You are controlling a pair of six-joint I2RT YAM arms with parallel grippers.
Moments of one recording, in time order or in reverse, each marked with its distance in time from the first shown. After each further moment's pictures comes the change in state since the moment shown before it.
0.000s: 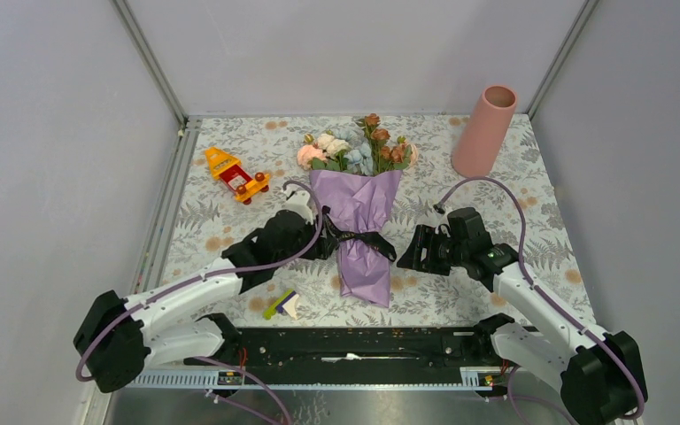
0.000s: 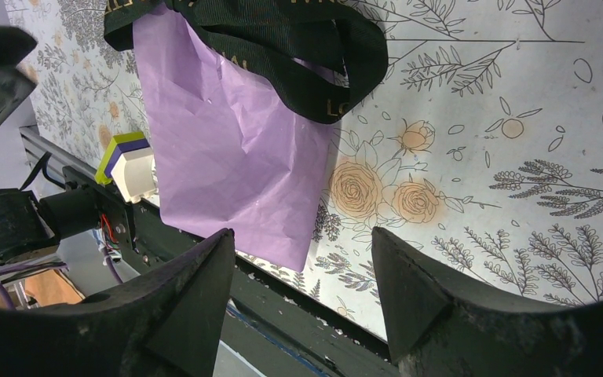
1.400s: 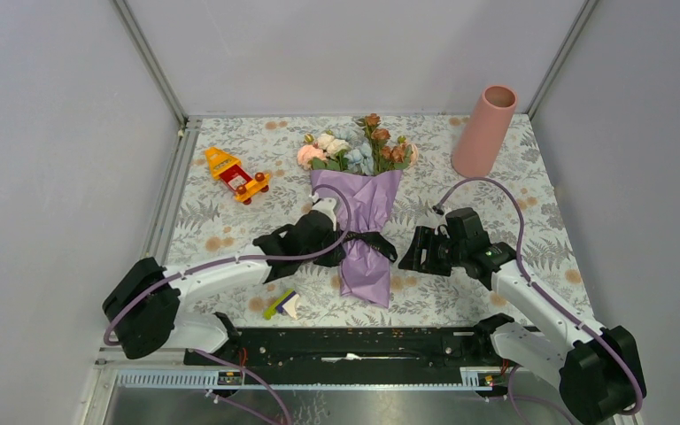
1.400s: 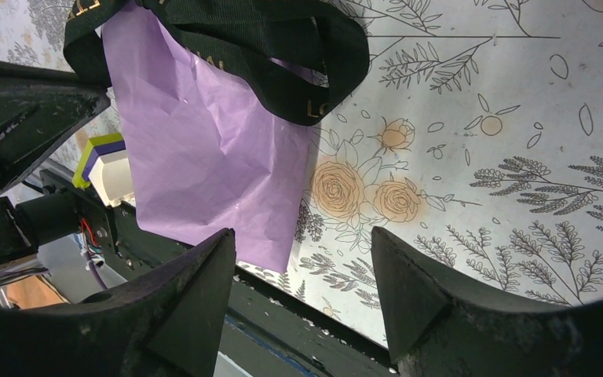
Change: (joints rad) left arm -0.042 0.255 0.090 -0.015 0.050 -0.033; right arm 0.000 0.027 0.000 -0.006 0.026 -0.017
